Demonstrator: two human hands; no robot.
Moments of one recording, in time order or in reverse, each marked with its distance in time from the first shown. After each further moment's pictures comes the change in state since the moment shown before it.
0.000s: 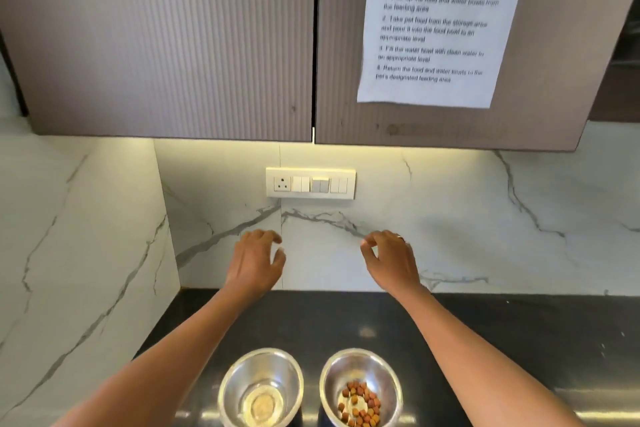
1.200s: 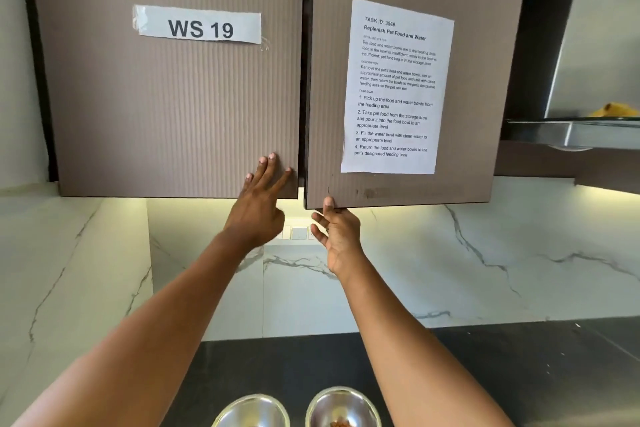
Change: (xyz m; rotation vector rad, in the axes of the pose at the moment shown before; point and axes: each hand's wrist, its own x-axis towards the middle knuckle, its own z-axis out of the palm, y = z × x) left_hand 0.065 0.087 -0.165 0.029 0.152 0.410; right_hand 0.019 -0.188 -0.123 1.522 0.146 0.436
